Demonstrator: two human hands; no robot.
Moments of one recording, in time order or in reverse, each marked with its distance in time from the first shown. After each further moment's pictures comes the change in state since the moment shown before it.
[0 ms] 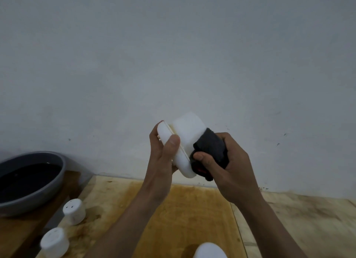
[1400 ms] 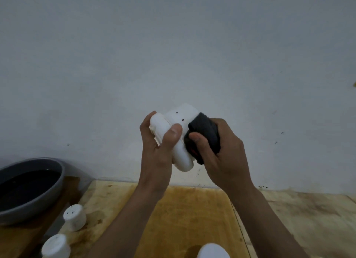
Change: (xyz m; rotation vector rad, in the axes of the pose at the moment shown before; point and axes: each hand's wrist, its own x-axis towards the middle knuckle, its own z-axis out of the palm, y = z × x) left_hand 0.005 0.024 0.006 0.053 0.128 0.047; right_hand 0.020 -0.009 0.014 -0.202 0.171 -0.303
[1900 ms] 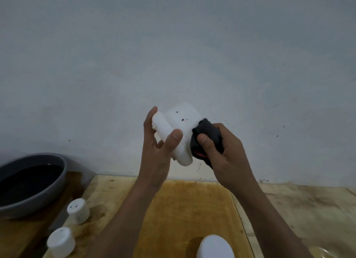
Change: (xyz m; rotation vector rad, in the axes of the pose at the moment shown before) left_hand 0.008 -0.019 -0.021 0.036 -0.069 -0.005; right_hand -0.017 0.009 -0.001 0.215 -0.137 0.286
